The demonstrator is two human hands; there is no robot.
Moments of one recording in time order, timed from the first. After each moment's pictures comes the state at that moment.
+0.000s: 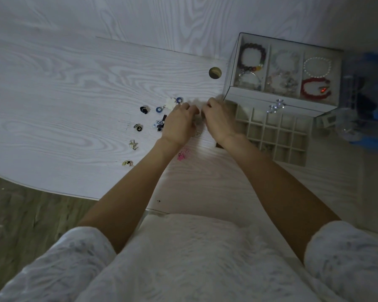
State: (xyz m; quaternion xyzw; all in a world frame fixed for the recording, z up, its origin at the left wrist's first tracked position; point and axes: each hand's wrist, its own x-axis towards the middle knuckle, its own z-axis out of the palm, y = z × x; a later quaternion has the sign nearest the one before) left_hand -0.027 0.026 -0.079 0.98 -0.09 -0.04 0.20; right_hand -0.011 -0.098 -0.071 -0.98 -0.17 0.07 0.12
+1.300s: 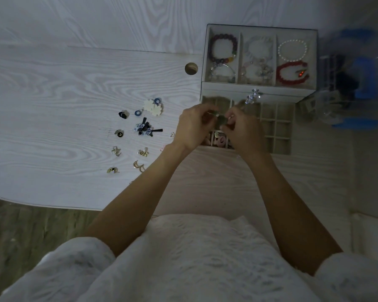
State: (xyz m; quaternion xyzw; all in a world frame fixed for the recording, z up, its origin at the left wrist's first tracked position) left_hand -0.039 -0.047 -0.050 0.90 -0.10 -0.05 0.43; right_hand -0.060 -0.189 -0.048 -0.95 0.05 0.05 0.31
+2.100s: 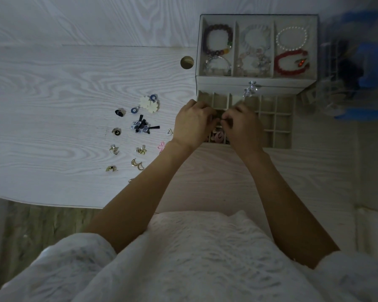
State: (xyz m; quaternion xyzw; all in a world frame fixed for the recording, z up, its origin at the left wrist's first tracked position) left_hand -0.039 -0.057 -0.060 0.96 -0.19 -0.02 0.20; right_hand -0.064 -0.195 -0.067 -0.96 0.03 0.02 0.26
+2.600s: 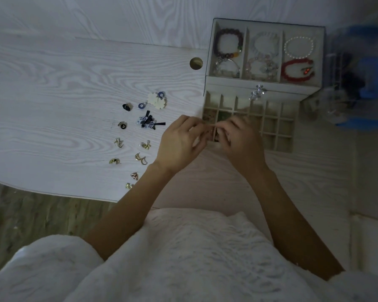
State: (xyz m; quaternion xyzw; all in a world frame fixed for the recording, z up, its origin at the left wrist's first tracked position) left_hand -0.091 -0.017 -0.043 0.93 -0.23 0.11 0.25; right_hand -0.097 -0.184 -0.041 -0.96 -0.10 -0.05 0.25
